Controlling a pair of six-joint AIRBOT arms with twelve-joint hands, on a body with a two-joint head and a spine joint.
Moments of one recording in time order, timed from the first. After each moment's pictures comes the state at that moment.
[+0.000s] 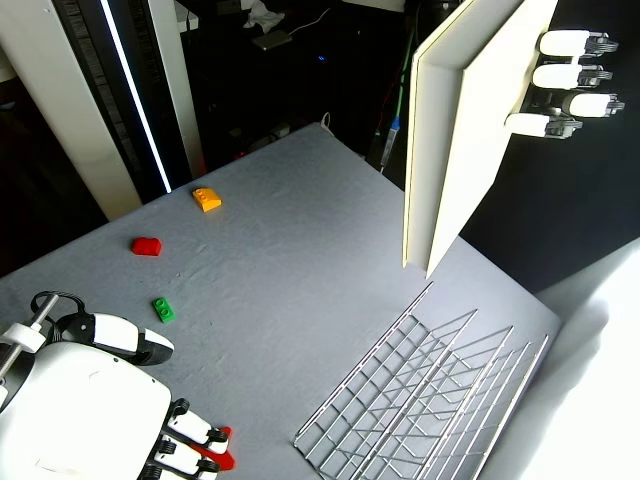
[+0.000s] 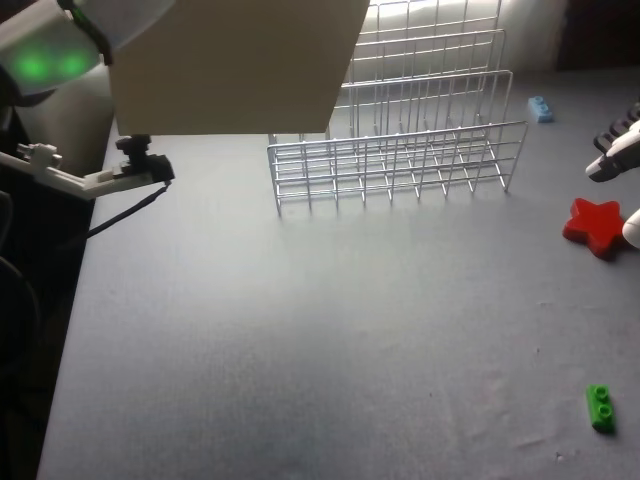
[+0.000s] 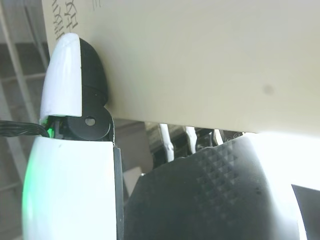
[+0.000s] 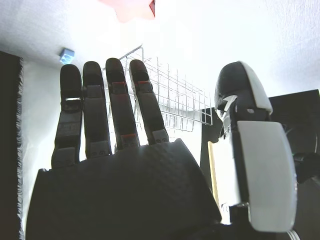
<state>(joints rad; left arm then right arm) 0.60 -1.13 1.38 -0.24 -1.38 -0.55 -0.10 -0.89 1.24 -2.98 0.50 1.78</state>
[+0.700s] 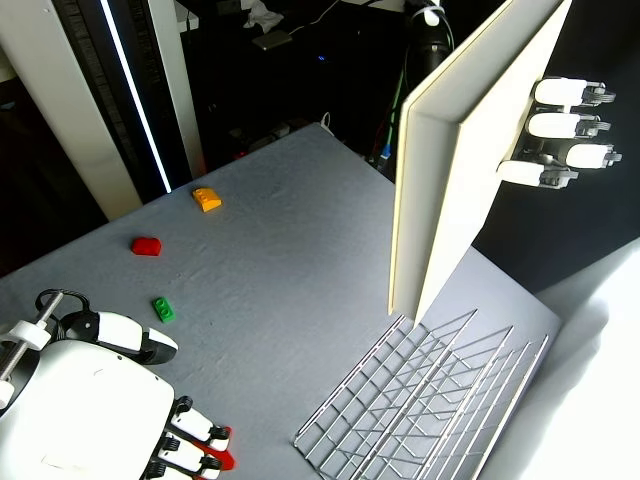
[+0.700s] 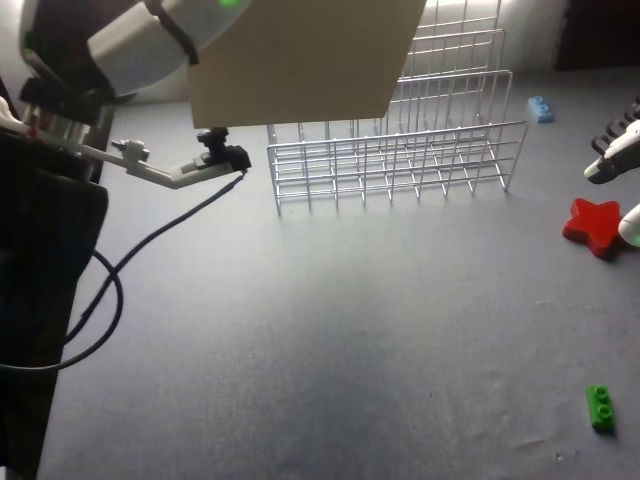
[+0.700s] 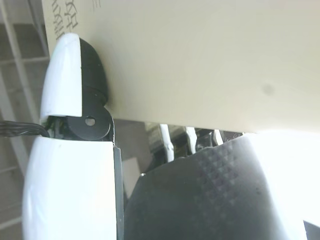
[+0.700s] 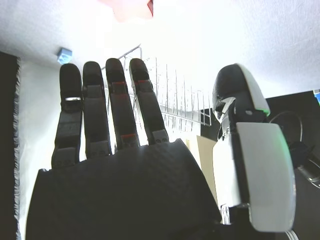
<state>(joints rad) 0.56 -1.34 1.55 -0.25 -1.41 -0.57 -0.10 -0.90 1.24 -2.98 0.50 1.78</state>
